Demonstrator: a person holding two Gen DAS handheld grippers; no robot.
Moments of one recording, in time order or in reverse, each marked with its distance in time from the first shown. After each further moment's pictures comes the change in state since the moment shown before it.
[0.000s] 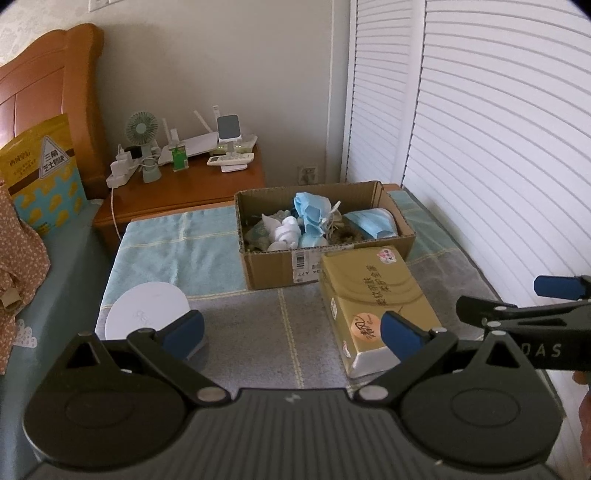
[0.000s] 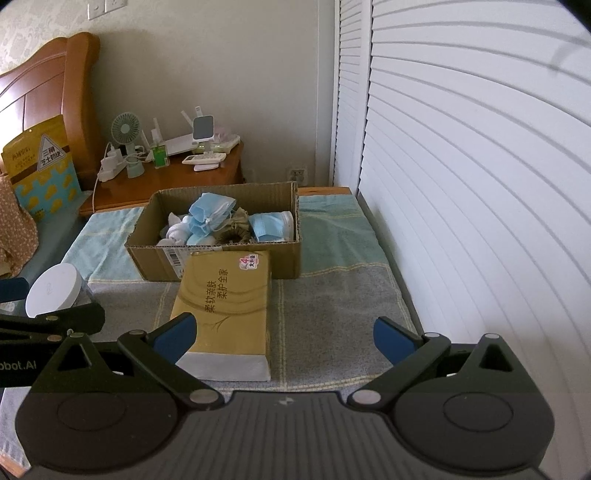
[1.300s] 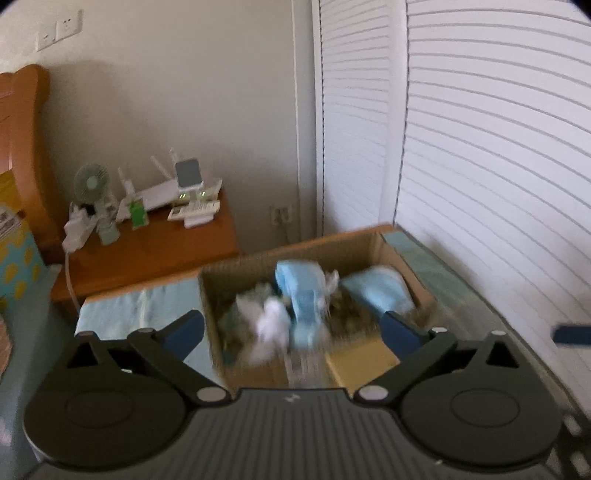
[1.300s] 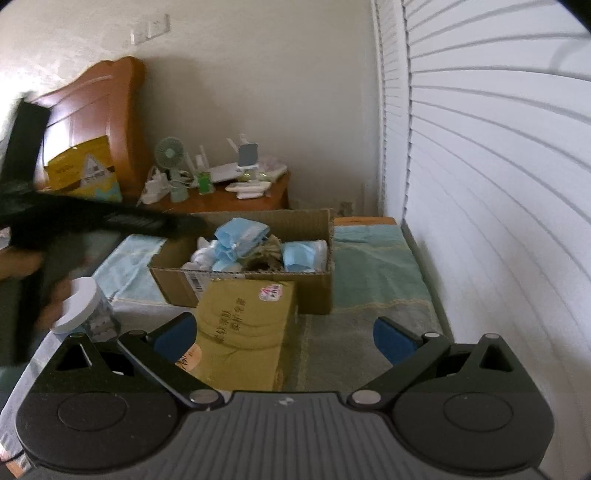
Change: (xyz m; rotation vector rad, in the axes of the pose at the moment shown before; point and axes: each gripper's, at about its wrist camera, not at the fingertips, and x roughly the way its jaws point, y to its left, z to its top) left arm 0.080 -0.002 0.053 0.116 -0.105 -0.076; right arm 0.031 -0.024 0.000 -0.031 -0.095 0.156
